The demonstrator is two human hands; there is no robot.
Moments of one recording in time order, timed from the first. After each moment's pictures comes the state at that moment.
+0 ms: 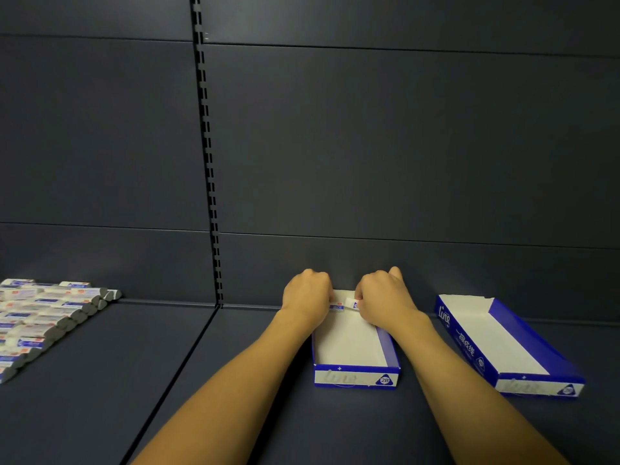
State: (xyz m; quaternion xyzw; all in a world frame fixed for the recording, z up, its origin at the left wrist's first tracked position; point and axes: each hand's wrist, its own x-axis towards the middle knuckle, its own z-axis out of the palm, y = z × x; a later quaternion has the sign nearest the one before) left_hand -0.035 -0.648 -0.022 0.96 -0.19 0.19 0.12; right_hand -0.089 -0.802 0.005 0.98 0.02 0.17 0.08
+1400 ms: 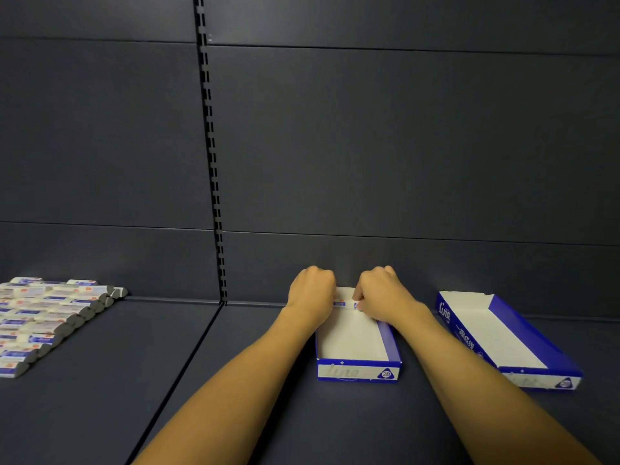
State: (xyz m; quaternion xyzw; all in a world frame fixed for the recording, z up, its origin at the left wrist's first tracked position) left_hand -0.045 -0.648 -0.016 0.95 -0.21 0.20 0.12; right_hand -0.098 -0.798 0.017 0.99 0.04 0.10 0.03
